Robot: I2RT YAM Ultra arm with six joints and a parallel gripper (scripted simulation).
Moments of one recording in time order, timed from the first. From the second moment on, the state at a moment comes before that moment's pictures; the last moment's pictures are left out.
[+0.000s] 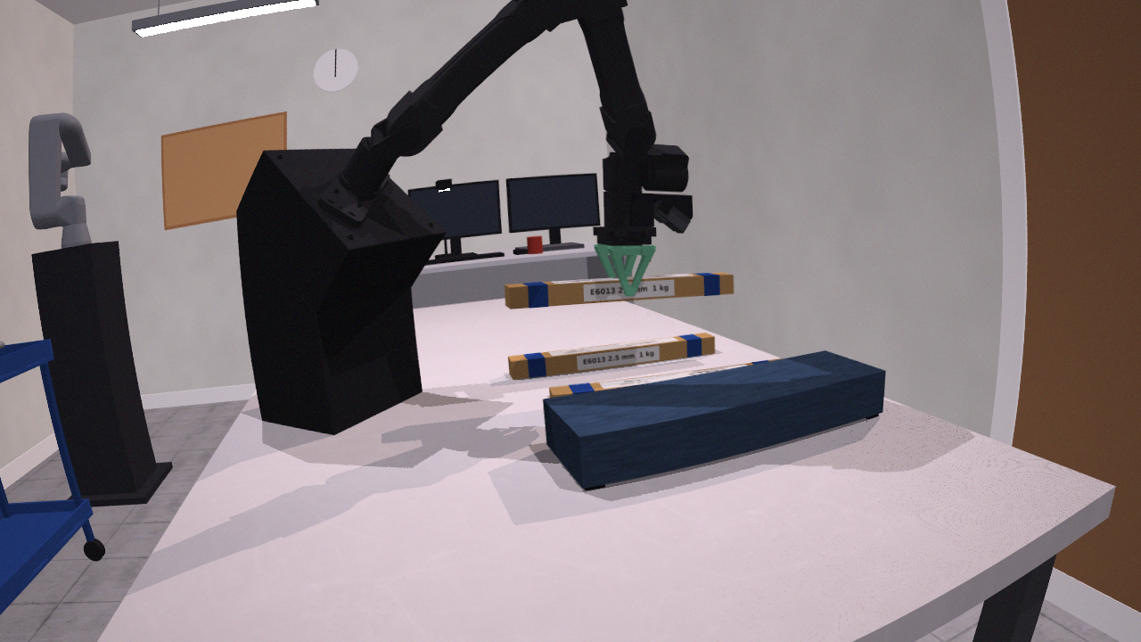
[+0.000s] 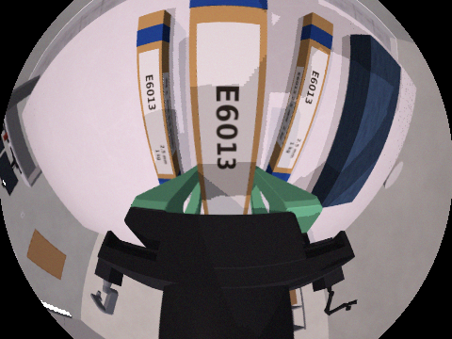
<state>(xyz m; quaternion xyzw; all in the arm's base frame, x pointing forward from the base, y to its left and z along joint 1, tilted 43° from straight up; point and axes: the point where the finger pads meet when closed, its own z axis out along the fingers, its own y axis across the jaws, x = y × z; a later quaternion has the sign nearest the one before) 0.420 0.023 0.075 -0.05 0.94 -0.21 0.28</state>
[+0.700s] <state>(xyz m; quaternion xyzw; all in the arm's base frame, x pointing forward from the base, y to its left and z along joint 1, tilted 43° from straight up) 0.418 0.033 0.077 -0.06 0.93 -0.22 0.28</state>
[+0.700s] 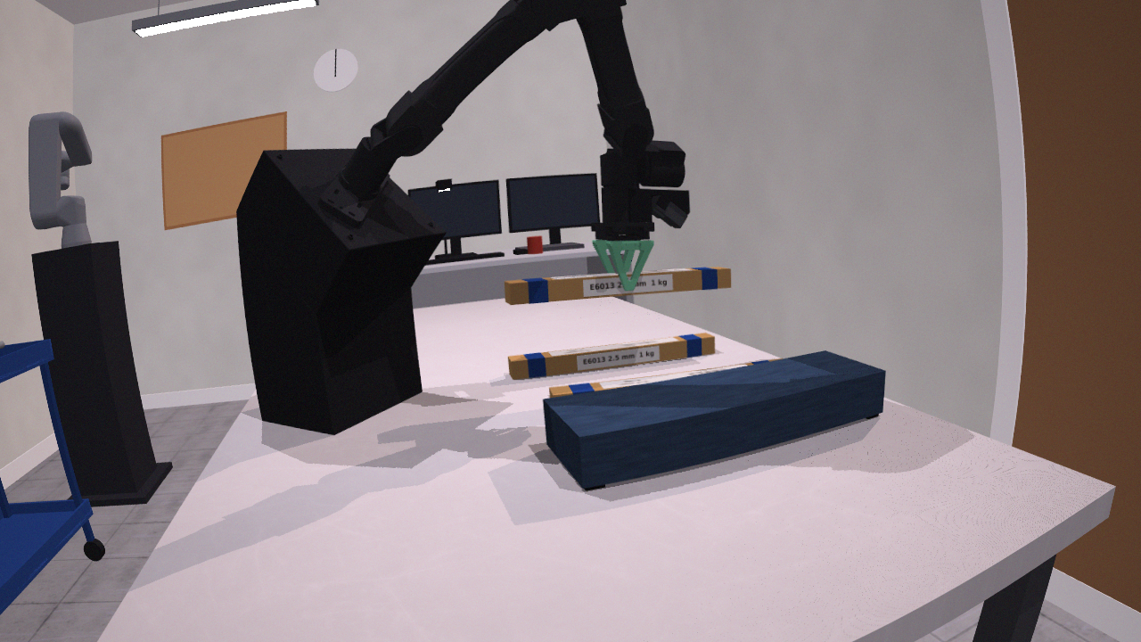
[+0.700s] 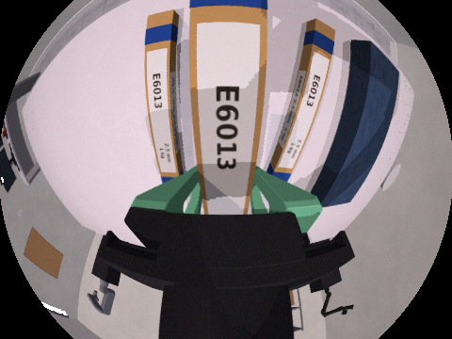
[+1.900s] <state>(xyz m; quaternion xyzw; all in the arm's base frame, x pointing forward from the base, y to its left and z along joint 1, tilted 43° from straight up) 0.419 0.109 0.044 -0.07 0.93 -0.22 0.27</state>
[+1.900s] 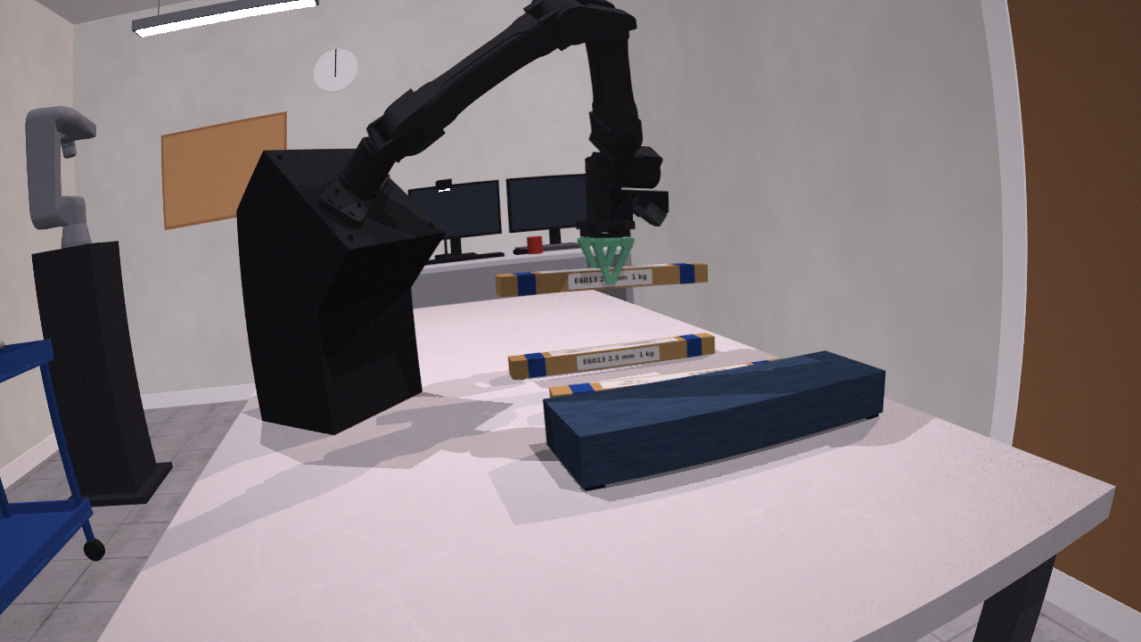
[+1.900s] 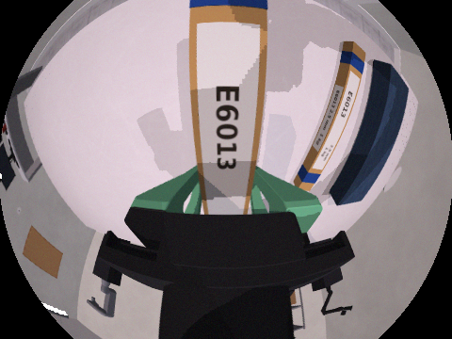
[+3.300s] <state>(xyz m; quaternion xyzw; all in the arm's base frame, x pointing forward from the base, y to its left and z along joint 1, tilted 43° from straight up) 0.434 0.190 0.005 -0.06 0.93 -0.23 0.28</state>
